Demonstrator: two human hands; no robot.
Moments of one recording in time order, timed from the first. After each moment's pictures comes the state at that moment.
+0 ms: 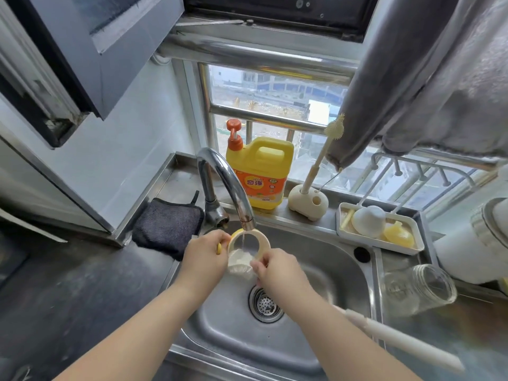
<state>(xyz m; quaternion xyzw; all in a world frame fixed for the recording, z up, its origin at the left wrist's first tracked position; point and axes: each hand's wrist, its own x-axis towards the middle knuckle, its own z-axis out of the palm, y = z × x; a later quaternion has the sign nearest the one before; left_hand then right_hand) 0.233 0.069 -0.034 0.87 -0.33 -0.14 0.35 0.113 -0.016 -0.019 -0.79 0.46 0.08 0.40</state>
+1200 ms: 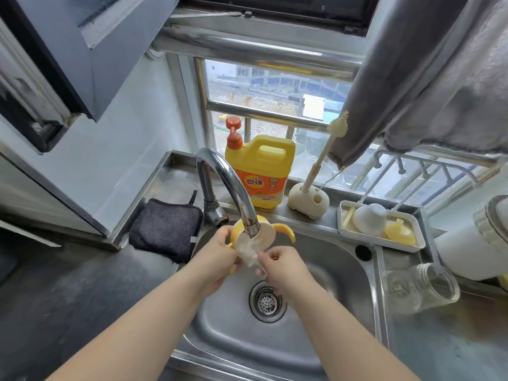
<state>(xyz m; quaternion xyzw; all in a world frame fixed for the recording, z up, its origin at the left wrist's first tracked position) 0.235 0.048 -0.029 0.67 -0.13 -0.52 0.51 0.124 -0.021 -0.027 -0.65 0.51 0.00 0.57</state>
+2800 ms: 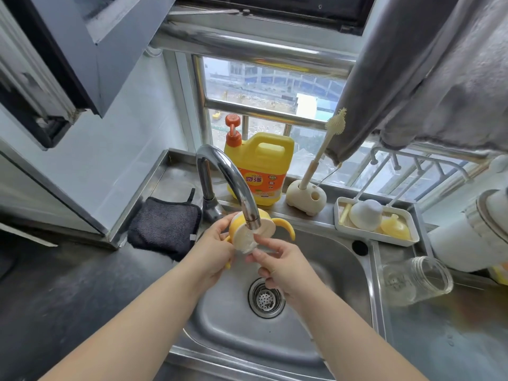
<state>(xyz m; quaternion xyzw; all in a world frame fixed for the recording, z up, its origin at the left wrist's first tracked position) 0.241 0.052 -0.019 0.61 -0.15 -0.52 0.58 0.117 -0.014 -0.025 -0.50 0.41 -0.11 0.75</state>
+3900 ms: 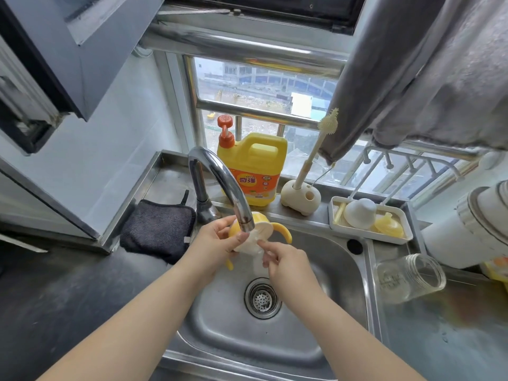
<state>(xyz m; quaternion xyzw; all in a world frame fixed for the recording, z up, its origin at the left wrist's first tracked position) 0.247 0.046 -0.034 0.63 -0.20 -0.49 0.57 0.103 -0.020 -0.037 -0.80 0.44 -0.08 0.40</state>
